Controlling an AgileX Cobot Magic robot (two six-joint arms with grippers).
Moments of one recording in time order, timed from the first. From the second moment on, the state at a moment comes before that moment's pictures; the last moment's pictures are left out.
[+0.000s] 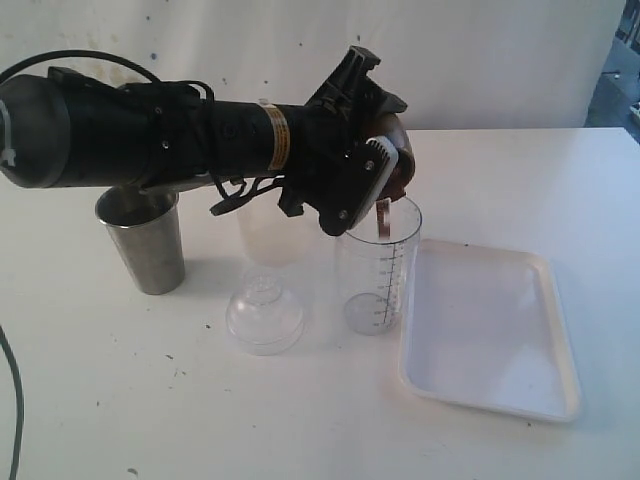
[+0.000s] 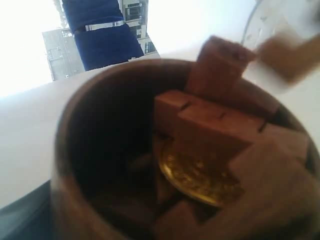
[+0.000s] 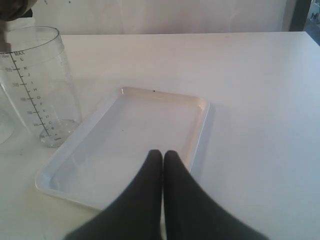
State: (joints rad) left arm -0.69 1.89 -1.31 0.96 -0.23 0.88; right arm 0.04 0.00 0.00 0.00 0.34 0.08
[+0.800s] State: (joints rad) left arm -0.64 1.93 -1.31 0.88 -0.25 0.90; right arm 0.04 0.00 0.00 0.00 0.34 0.08
